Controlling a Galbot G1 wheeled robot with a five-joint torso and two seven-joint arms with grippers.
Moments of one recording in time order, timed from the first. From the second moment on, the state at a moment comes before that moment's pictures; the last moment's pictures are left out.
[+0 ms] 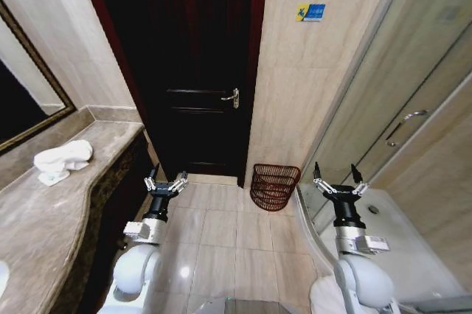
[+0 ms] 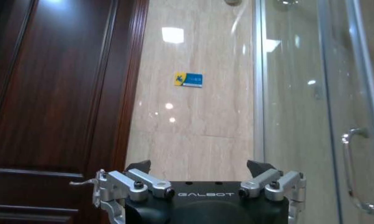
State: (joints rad) left arm 1.58 -1.44 -0.63 -2.22 -0.18 -0.10 0.04; right arm -1.58 1.48 0.70 2.25 0.09 0.18 0.00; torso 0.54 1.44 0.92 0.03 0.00
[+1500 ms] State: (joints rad) left arm 1.58 -1.44 -0.63 -2.22 -0.18 -0.10 0.04; right arm -1.58 1.48 0.70 2.25 0.09 0.18 0.00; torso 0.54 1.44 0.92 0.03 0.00
